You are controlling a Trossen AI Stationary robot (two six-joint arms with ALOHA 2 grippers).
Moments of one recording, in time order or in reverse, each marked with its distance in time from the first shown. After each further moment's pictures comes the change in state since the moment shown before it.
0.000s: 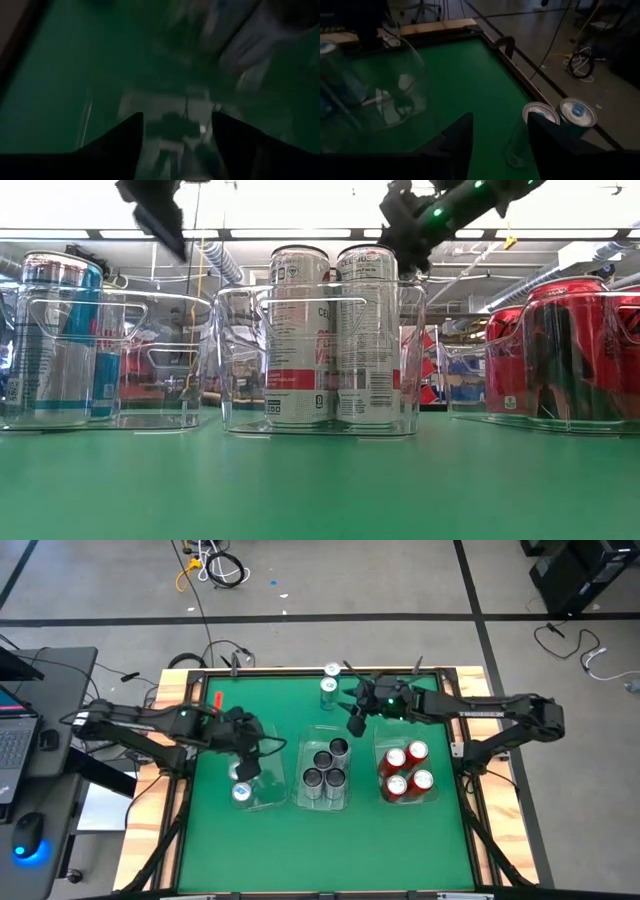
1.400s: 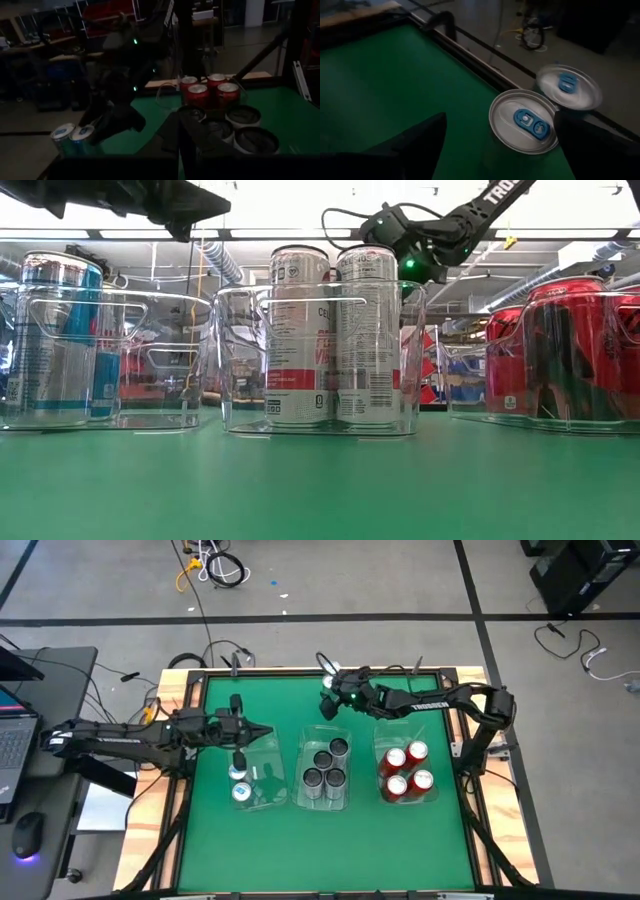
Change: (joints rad) left arm 0.169 -0.464 -0.679 1.240 0.168 0.551; right arm -0.115 0.420 0.095 0.253 0.161 0.167
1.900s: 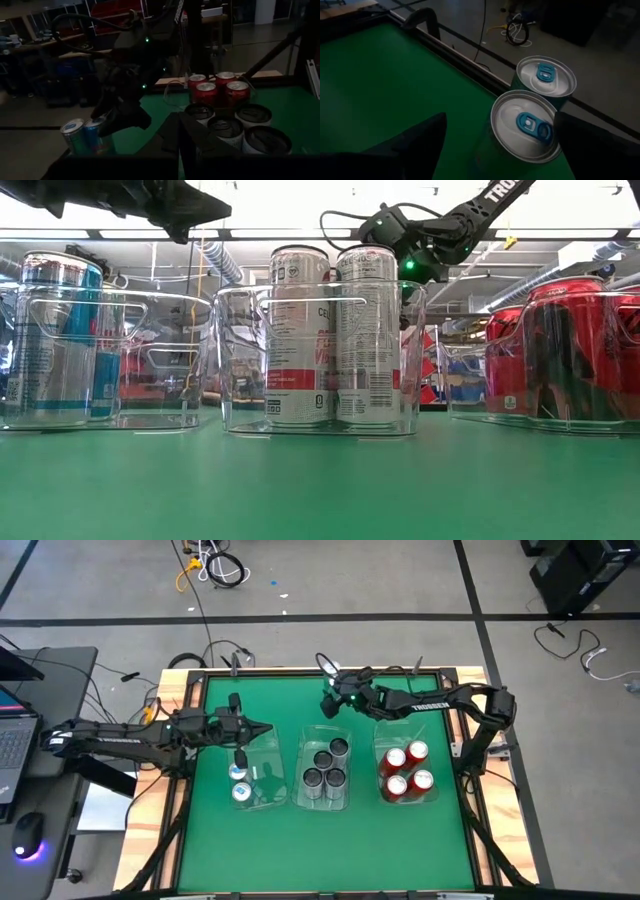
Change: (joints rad) left arm 0.000 0.000 0.000 -0.006 -0.045 0.000; right arm 0.009 -0.006 -0.002 -0.042 0.109 0.048
